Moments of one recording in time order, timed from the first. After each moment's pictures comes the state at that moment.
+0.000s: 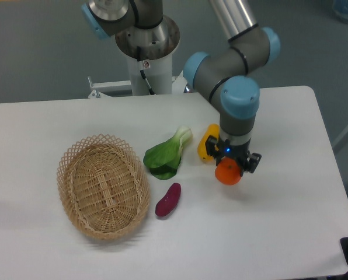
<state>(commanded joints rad) 2.54 -2.00 -1.78 -0.84 1.58 1.06</state>
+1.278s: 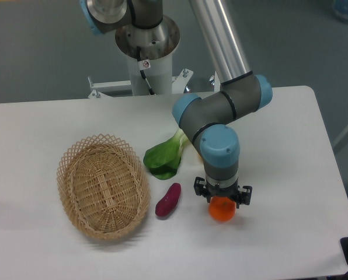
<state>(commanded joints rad) 2.44 -2.13 -1.61 -0.83 1.73 0.76</state>
